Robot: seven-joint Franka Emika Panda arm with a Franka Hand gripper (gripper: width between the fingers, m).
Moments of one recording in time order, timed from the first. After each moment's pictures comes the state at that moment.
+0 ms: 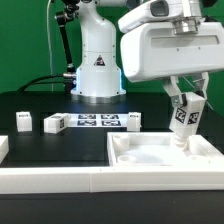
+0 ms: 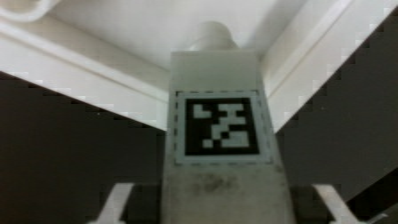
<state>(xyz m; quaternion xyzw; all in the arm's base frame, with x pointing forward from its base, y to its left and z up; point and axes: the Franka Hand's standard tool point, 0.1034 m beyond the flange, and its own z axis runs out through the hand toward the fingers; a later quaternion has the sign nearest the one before) 0.614 0.101 0.114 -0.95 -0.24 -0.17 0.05</state>
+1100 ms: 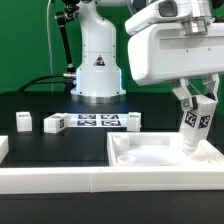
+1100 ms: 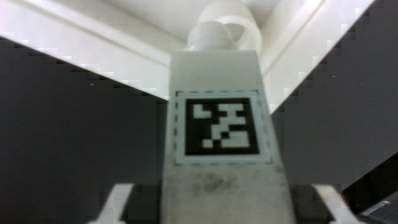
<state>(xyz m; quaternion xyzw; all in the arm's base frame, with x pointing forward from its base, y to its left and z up) 0.636 0.106 0.114 -0.95 -0.24 -0.18 0.05</state>
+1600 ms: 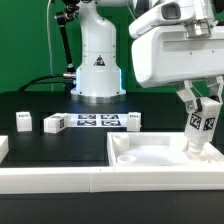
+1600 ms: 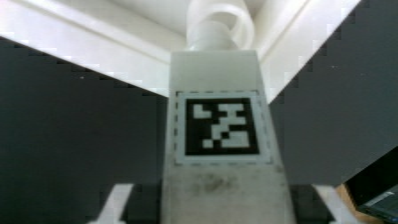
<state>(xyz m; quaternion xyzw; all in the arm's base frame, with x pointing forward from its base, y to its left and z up) 0.636 0.116 0.111 -0.95 -0.23 -0.20 0.05</state>
